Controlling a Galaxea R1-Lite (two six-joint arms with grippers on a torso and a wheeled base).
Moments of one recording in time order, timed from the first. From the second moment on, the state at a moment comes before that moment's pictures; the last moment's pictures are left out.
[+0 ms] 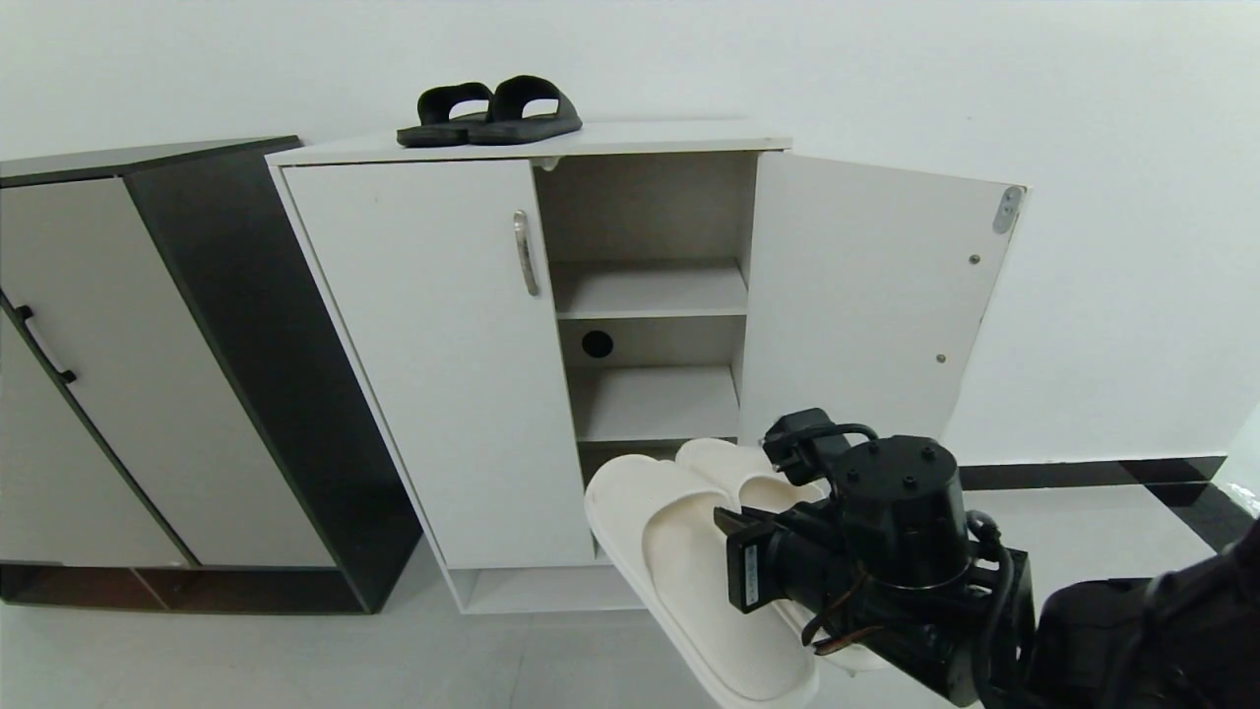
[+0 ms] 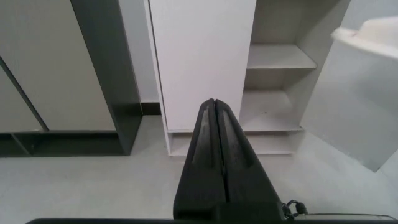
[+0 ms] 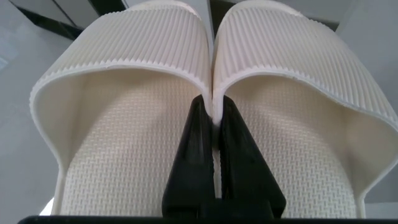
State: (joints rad) left arm 0.00 0.01 0.00 0.00 0.05 0.01; right arm 0.89 1.88 -0.76 -0.80 -0.25 0.29
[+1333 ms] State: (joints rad) left arm 0.00 0.00 0.00 0.00 0.04 0.03; right arm 0.91 2.25 -1.19 -0.94 -0.75 0.19
